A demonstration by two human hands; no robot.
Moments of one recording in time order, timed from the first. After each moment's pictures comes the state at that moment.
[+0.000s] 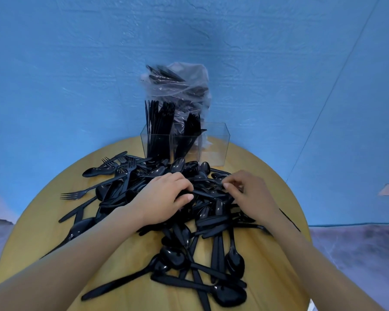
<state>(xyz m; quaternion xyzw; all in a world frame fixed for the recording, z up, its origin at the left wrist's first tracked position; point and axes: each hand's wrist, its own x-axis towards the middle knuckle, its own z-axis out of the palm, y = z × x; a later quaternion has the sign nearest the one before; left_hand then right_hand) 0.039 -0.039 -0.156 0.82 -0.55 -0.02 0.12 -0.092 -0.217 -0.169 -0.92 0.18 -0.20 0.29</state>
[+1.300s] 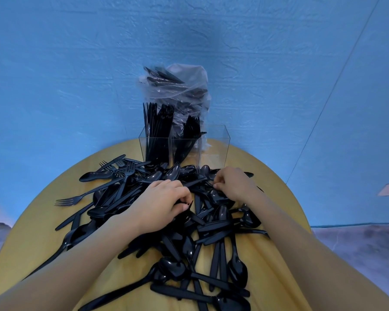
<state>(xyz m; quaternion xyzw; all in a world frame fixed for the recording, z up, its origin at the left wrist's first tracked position) 0.045 -0.036 -0.162 0.81 -0.57 -0.01 0.13 -0.035 -0.229 -0.163 -0.95 0.23 -0.01 0.22</state>
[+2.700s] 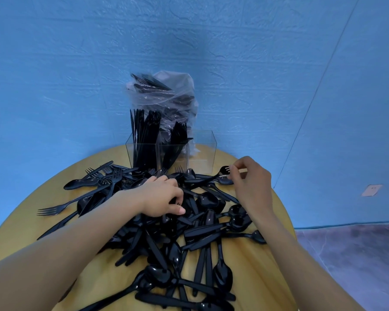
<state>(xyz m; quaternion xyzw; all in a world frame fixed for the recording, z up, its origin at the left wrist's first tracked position) 0.066 -0.078 -0.148 0.81 -0.57 -0.12 -0.09 -0.084 -0.231 -0.152 -0.81 0.30 -0.37 0.33</state>
